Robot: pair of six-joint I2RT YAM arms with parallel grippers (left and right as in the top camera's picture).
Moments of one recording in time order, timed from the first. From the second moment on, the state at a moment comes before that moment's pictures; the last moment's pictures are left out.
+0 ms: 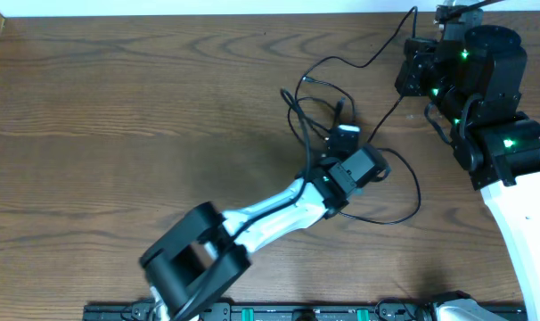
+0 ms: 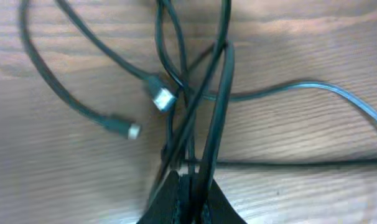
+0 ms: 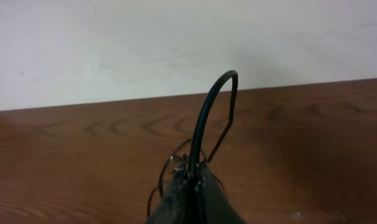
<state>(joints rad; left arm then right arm) -0.96 1.87 1.20 -0.32 -0.36 -0.69 0.21 1.33 1.41 -0.51 -0.03 0.26</state>
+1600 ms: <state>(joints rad) 0.02 1.14 1.20 -0.89 -0.30 -0.68 -0.39 1.84 1.41 -0.83 -0.01 0.47</state>
